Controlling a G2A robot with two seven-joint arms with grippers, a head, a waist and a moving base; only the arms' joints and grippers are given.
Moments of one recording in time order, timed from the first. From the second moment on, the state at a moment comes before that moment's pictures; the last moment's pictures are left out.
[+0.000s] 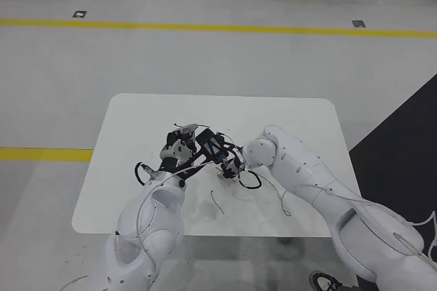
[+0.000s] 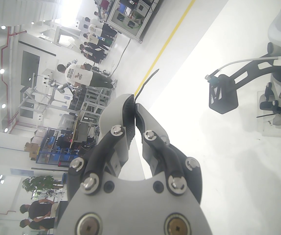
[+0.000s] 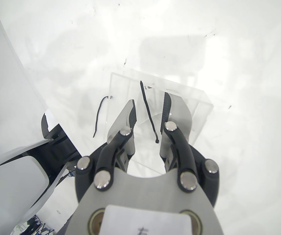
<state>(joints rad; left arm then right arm) 1.14 -1.29 -1.03 -2.10 2.21 -0.30 -0.72 -0.37 -1.43 0.44 -0.71 -0.43 -0.47 0.98</state>
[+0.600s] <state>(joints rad) 1.14 -1.29 -1.03 -2.10 2.21 -0.30 -0.72 -0.36 -1.45 0.46 -0.65 -0.46 -0.50 0.97</state>
